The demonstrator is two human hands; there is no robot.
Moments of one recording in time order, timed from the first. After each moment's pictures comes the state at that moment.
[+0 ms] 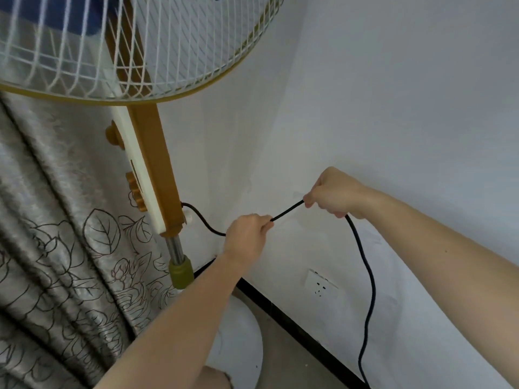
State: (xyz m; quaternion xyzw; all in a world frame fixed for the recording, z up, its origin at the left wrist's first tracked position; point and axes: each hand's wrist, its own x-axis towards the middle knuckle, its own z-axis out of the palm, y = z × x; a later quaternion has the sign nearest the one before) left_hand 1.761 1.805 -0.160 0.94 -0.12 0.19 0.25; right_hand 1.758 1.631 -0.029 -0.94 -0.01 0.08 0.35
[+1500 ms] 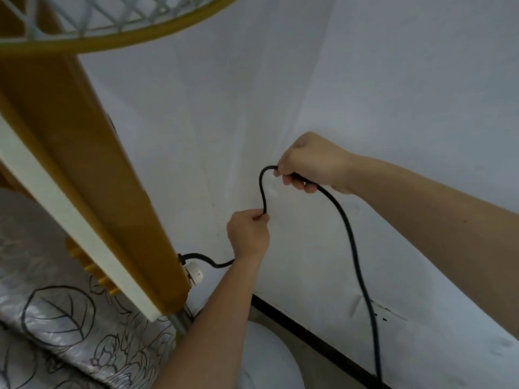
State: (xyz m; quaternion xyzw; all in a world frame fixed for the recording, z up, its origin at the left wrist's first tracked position) left_hand 1.889 1.839 -0.195 0.80 0.07 0.16 0.57; right_hand 1.875 1.718 -0.041 -0.89 -0.06 0.05 0.45
